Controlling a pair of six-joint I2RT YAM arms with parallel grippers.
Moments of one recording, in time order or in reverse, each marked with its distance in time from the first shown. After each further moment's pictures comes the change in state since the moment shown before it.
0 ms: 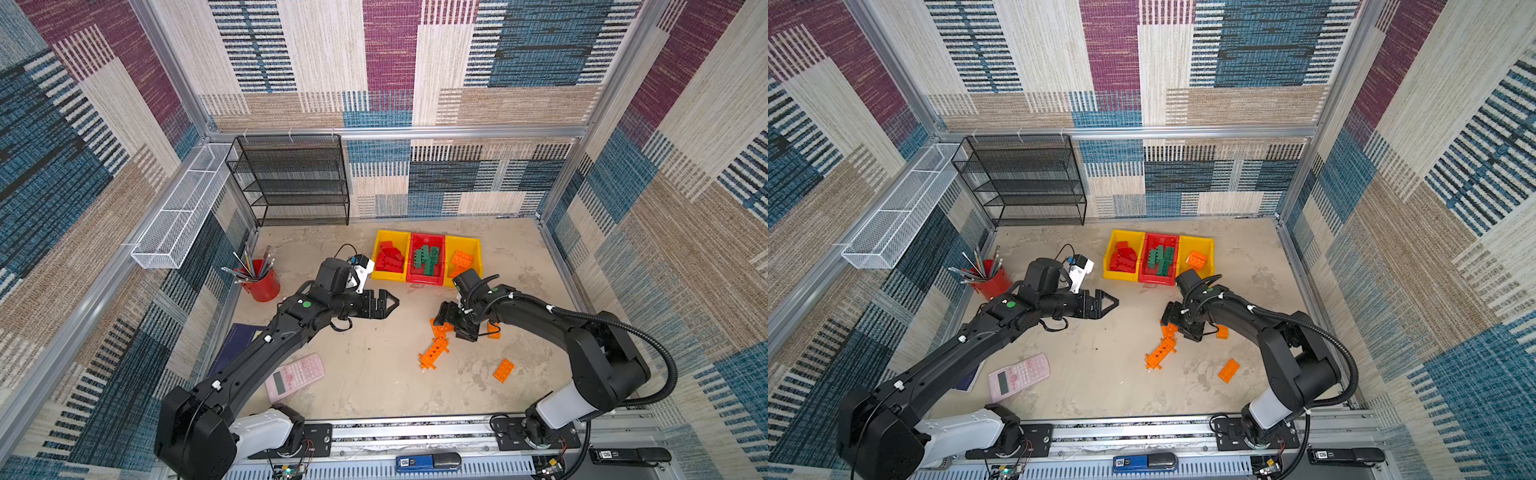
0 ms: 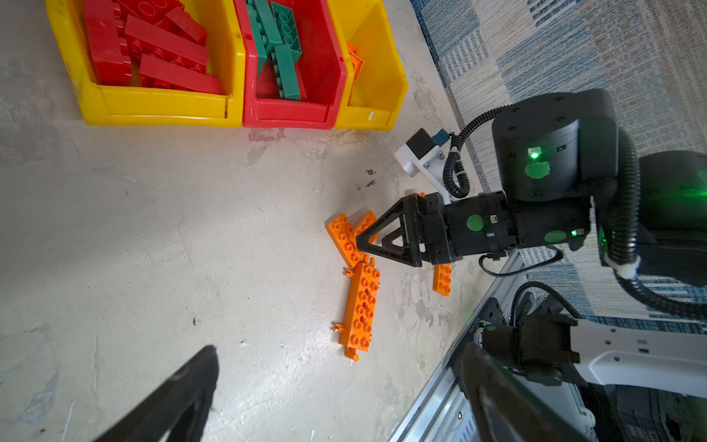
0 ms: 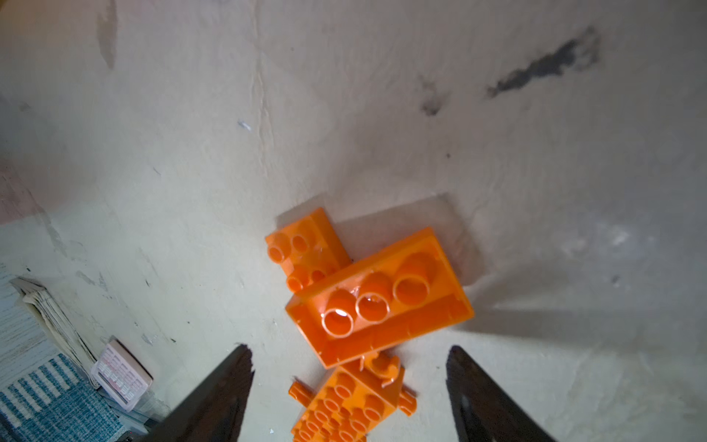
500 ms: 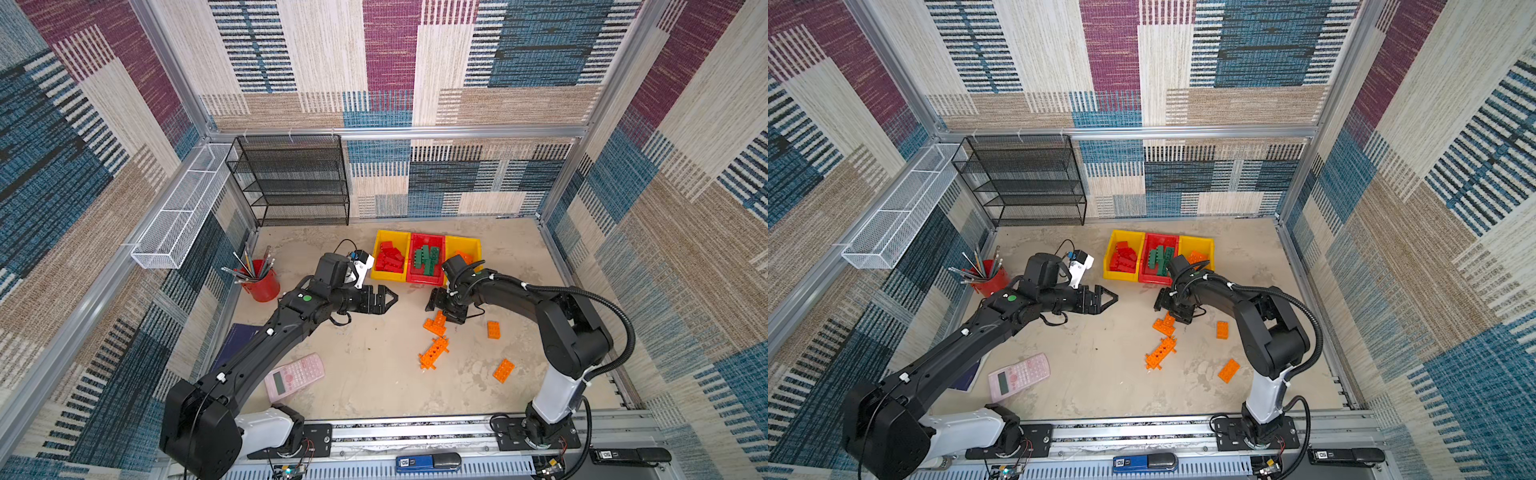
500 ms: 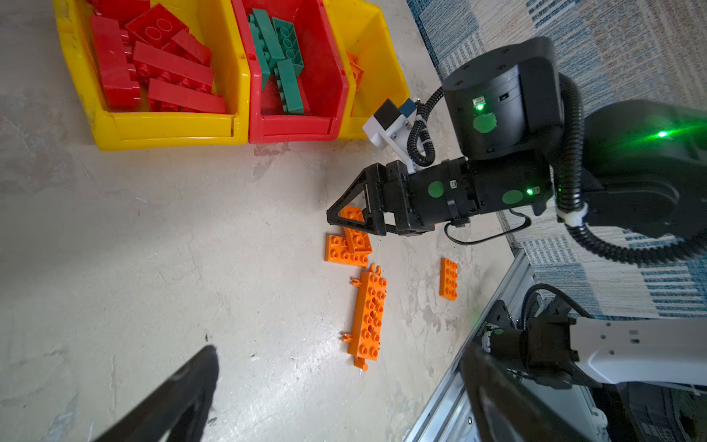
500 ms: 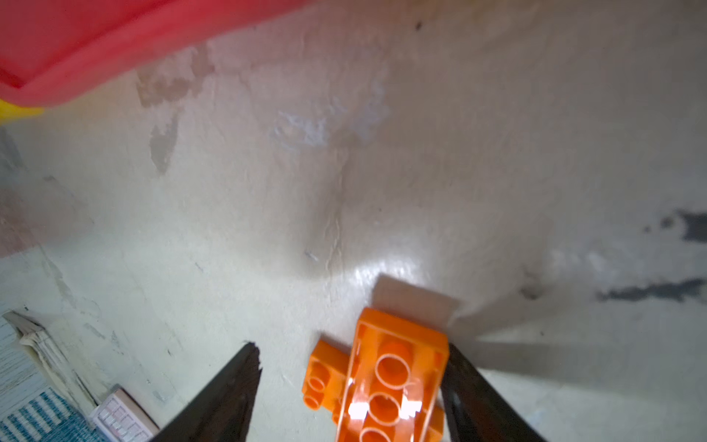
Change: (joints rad) left arm 0.040 0.034 0.032 -0.001 0.026 0.047; right arm -0.018 0.228 0.219 -0.010 0.027 -0.064
